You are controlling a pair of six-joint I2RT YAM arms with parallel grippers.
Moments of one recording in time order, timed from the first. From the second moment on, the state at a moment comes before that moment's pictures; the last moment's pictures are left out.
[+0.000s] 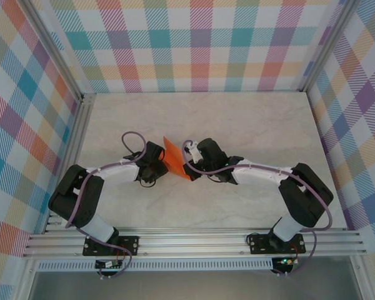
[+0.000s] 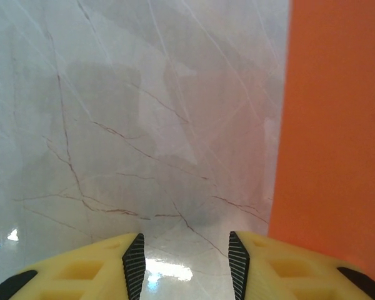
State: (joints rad) left arm -0.51 1.58 0.77 -0.31 -0.03 -1.03; right arm 0.81 1.59 0.90 -0.04 -0.21 0.27
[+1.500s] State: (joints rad) left arm -0.52 1.51 0.70 -0.28 -0.07 -1.08; right arm 0.85 1.55 0.92 -0.16 0.31 0.04
